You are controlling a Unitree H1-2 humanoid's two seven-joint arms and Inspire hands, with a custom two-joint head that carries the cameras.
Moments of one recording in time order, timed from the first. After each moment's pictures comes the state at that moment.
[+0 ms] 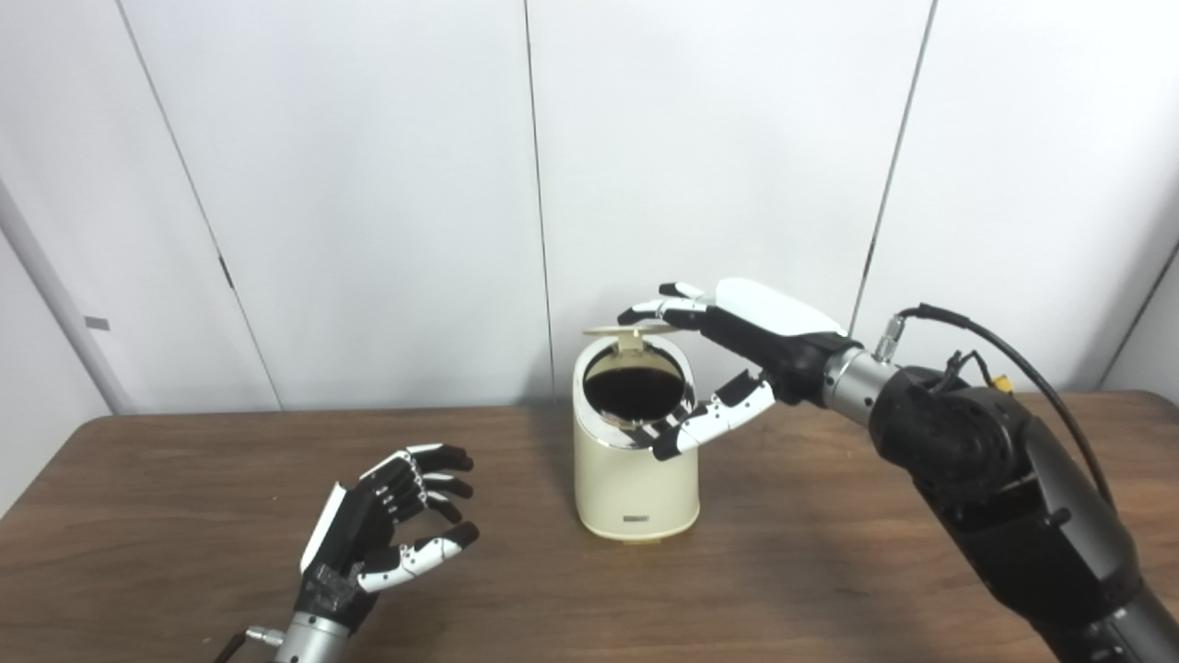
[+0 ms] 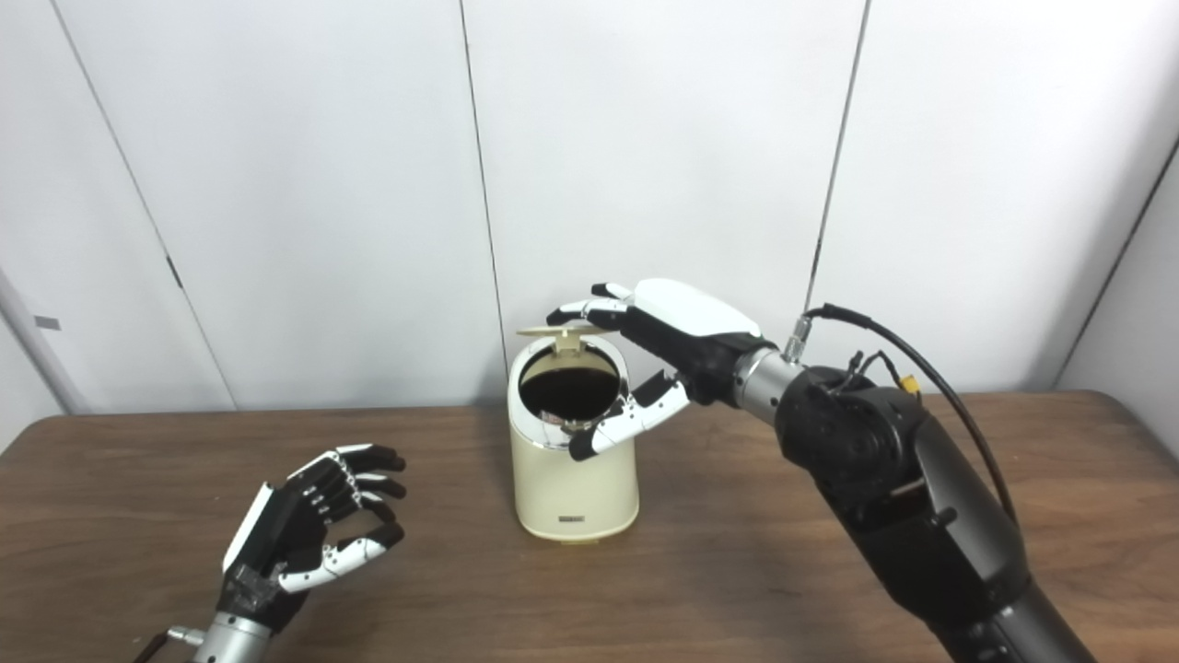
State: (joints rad) left arm -0.28 0.16 0.12 0.34 -0.16 -0.44 -0.33; right arm -0.76 -0.44 0.32 -0.17 -0.52 0.22 0.56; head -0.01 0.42
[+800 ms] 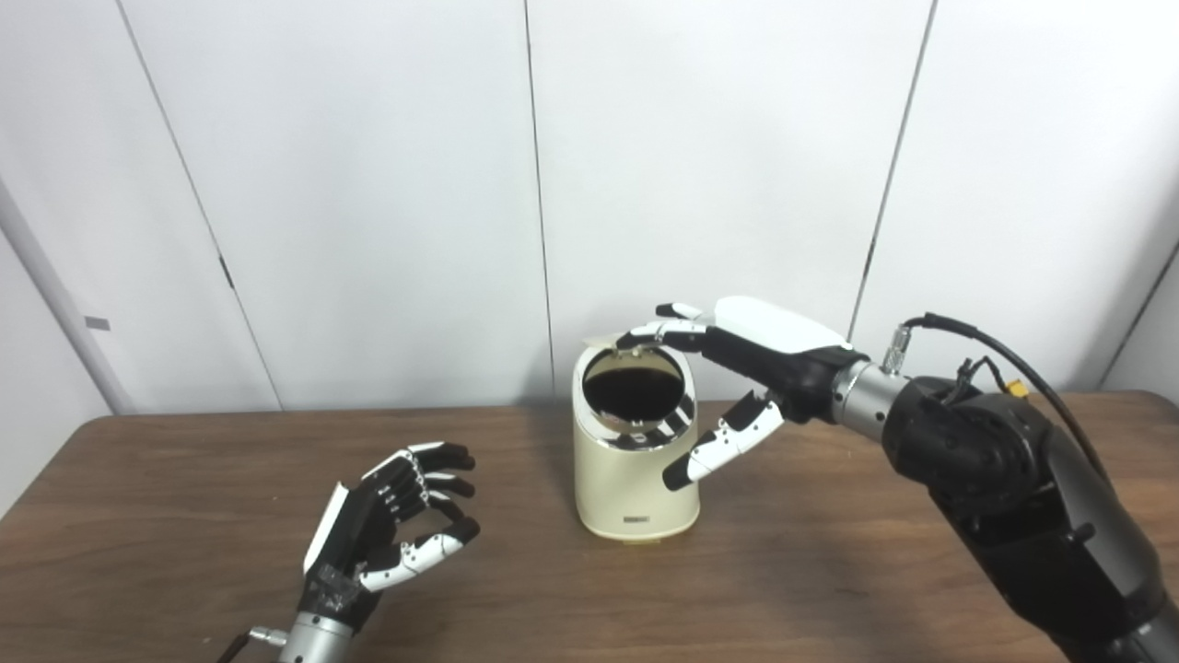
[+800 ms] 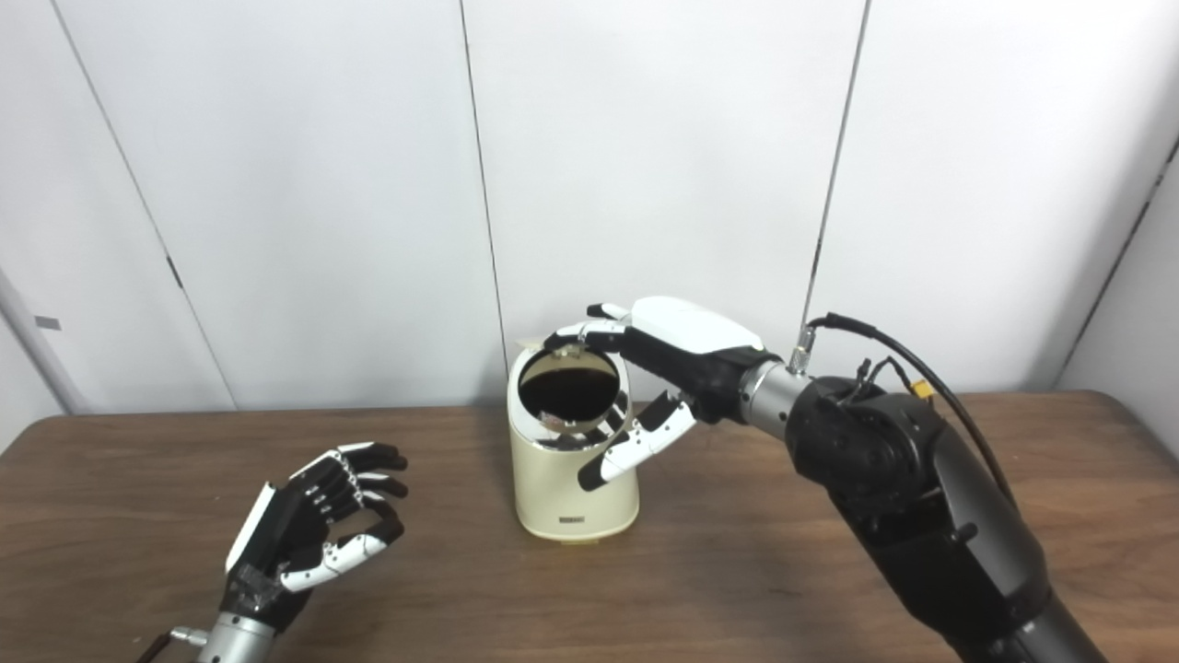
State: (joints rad) left arm -0.28 0.15 0.12 0.33 -0.15 -0.44 -0.31; right arm -0.75 -0.46 0.33 -0.23 -0.52 0.22 0.64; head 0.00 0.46
